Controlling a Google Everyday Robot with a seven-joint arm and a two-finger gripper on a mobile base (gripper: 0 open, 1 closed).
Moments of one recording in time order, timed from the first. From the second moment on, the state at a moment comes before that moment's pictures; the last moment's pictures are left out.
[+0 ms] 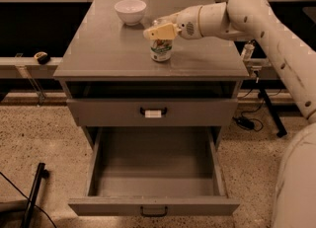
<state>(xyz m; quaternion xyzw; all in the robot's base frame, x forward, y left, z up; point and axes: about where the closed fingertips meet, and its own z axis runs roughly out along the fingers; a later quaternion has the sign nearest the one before) 0.758 -0.007 0.920 -0.42 0.69 0.31 0.50</state>
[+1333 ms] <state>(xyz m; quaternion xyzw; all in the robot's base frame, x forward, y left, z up) 0.638 -0.081 0.974 -0.46 0.60 0.33 0.57</state>
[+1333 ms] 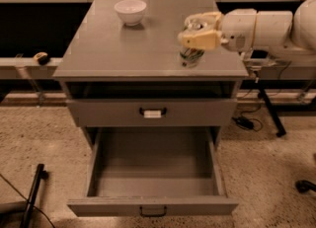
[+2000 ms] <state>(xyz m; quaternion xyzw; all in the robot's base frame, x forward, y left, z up) 0.566 -0.086 0.905 -0.51 0.65 0.31 0.48</state>
